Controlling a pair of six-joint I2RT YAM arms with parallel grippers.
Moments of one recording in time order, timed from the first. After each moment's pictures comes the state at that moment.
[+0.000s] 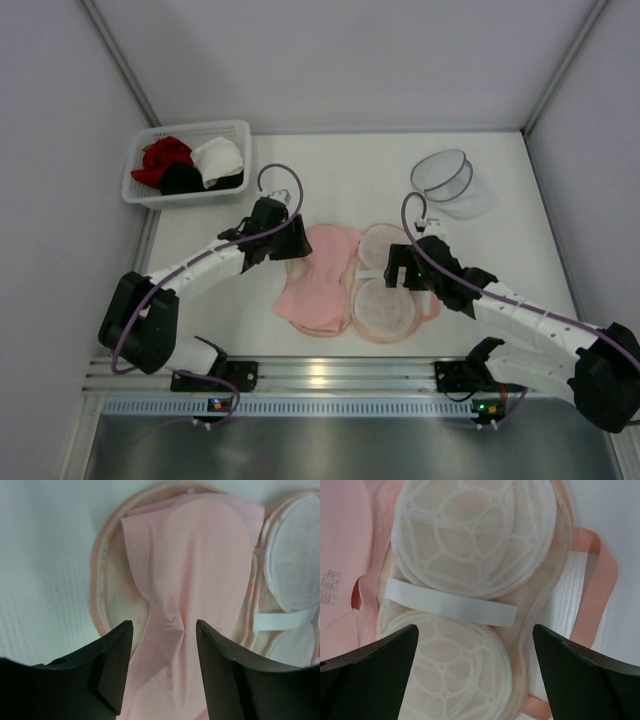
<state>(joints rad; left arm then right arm) -0.50 1.40 0.84 -0.25 0.00 -0.58 0.68 1.00 0.54 -0.31 0.25 0.59</state>
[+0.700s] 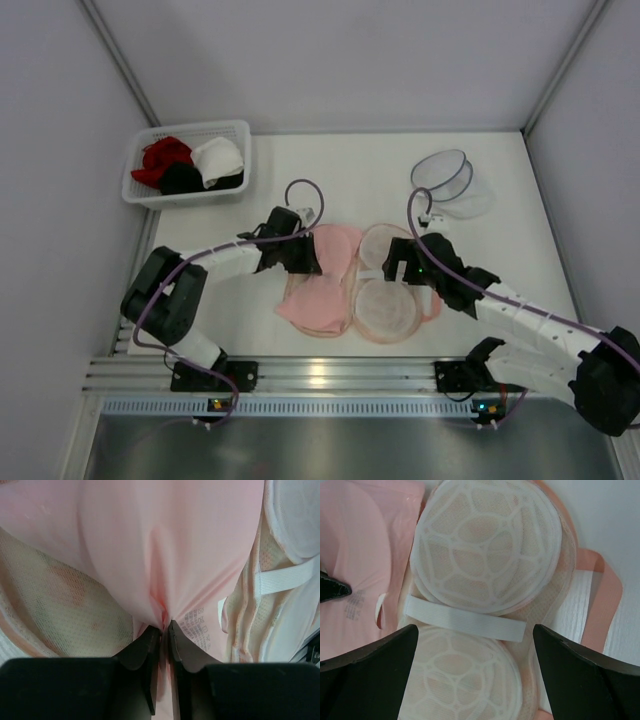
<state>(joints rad) -0.53 1.59 0.80 -0.12 0.32 -0.50 0.67 1.02 0.54 -0.23 0.24 0.60</state>
